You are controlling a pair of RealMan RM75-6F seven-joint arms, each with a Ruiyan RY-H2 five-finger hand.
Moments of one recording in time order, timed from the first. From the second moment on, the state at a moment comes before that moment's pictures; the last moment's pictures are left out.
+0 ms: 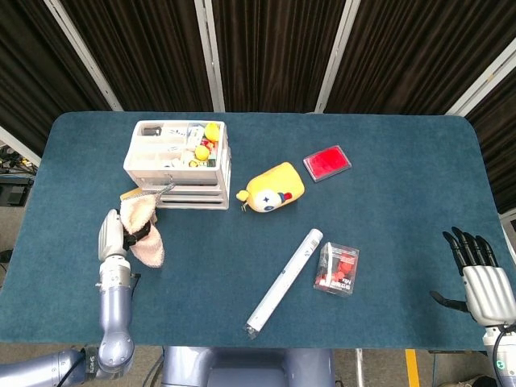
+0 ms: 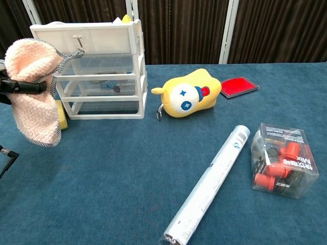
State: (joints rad) left arm -0.48 -1.71 -0.52 -1.83 0.62 1.46 0.31; right arm 0.09 -1.08 0.05 -1.61 -1.51 1.44 0.01
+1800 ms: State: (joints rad) left arm -0.50 -1.69 -0.51 -1.77 0.59 1.44 0.29; right arm 0.09 -1.07 0.05 -1.61 -1.50 1.44 0.01
